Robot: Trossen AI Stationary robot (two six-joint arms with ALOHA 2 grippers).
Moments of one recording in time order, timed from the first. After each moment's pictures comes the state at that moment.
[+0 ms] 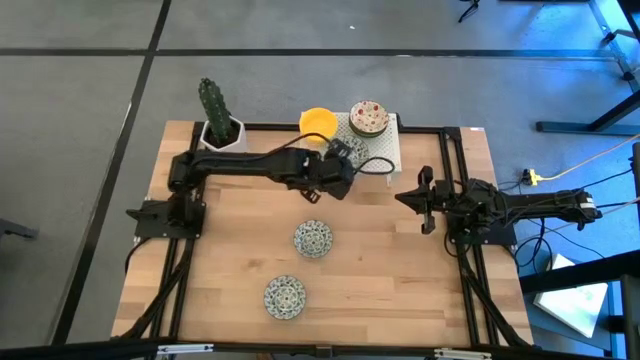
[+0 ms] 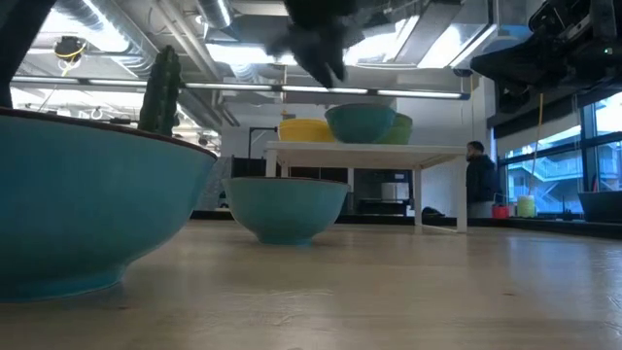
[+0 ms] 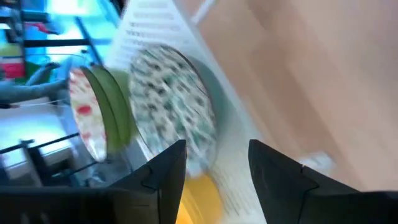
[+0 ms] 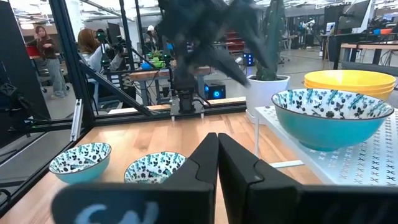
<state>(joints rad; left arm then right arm) 0.03 1.92 1.91 -0.99 -0.55 0.85 0.00 0.33 0.09 0.30 0.09 0.07</state>
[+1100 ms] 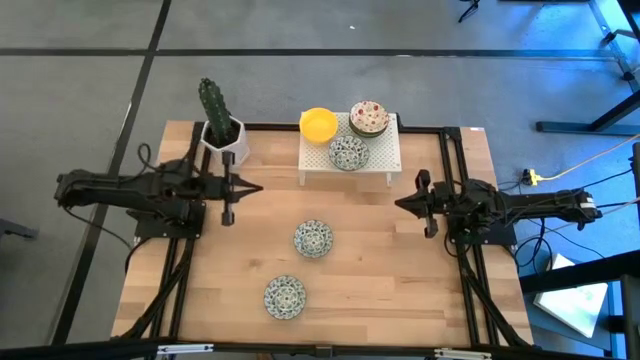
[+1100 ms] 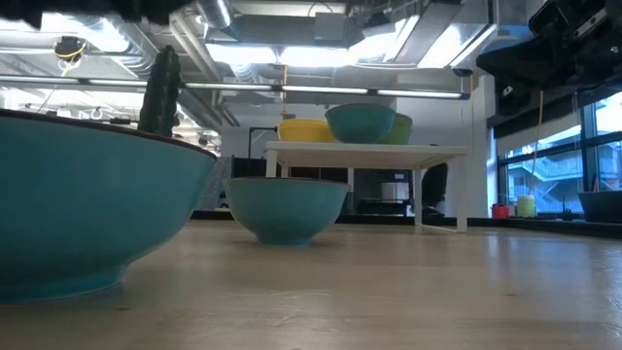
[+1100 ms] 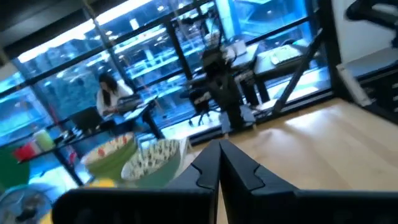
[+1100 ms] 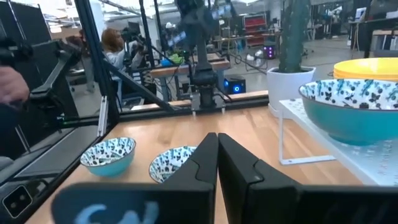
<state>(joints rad) 0.01 0.53 0.42 0.15 -0.05 0.38 0.00 0.33 0.09 0.29 0.01 0.12</state>
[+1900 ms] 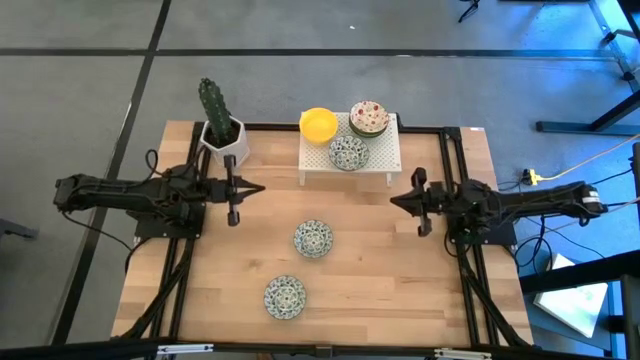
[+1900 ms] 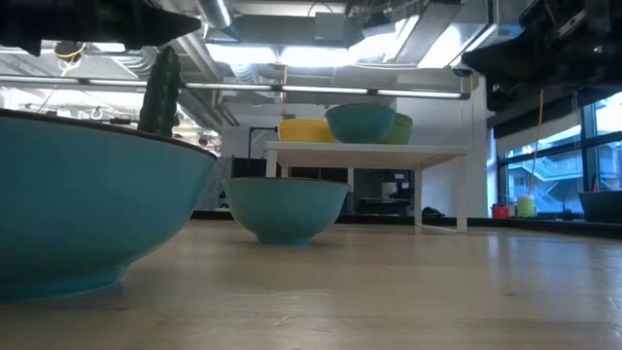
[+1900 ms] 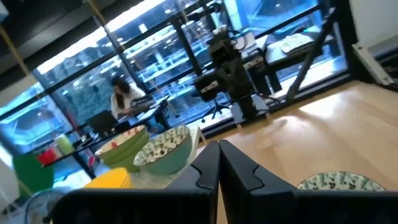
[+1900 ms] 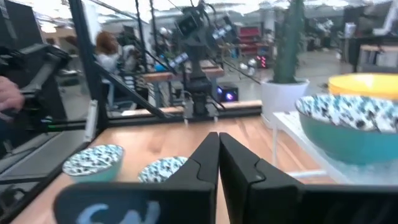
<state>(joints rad) 0.06 0.50 0.29 0.27 -0.04 0.45 0.00 0.49 0.09 0.50 0.04 0.07</state>
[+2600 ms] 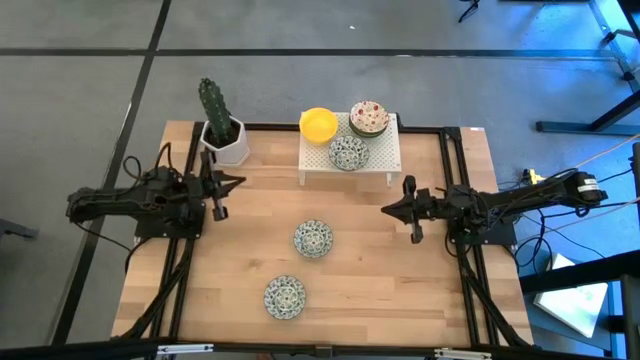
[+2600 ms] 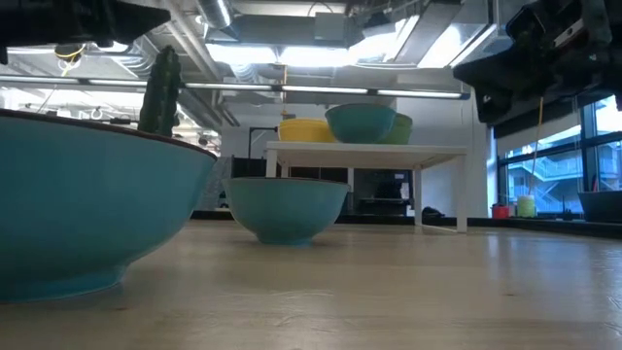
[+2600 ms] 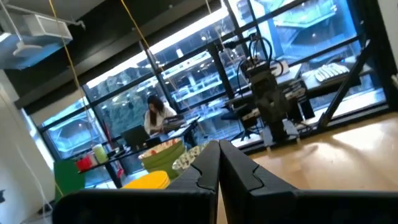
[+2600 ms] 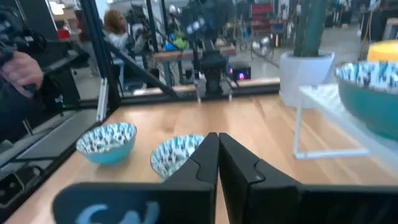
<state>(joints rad) 0.07 0.15 0.20 0.17 -0.13 0.43 0.08 0.67 0.09 0.62 0.06 0.09</state>
